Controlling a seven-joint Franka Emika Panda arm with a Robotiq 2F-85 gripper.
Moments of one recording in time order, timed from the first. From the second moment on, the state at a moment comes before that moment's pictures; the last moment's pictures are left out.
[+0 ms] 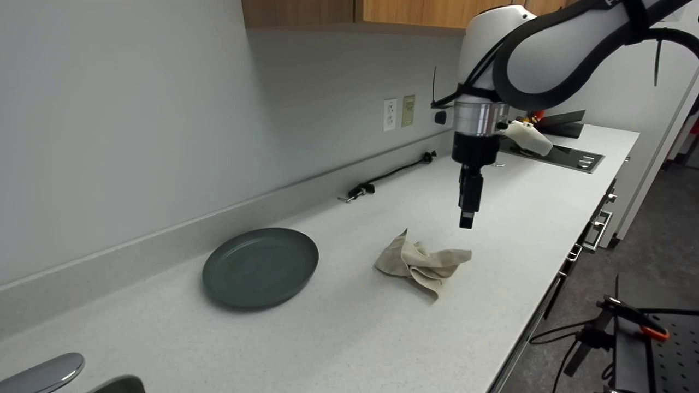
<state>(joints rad) 0.05 0.05 0.00 -2.30 0.05 2.28 -0.38</state>
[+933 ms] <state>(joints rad) 0.03 0.31 0.02 -2.19 0.05 2.28 -0.38</state>
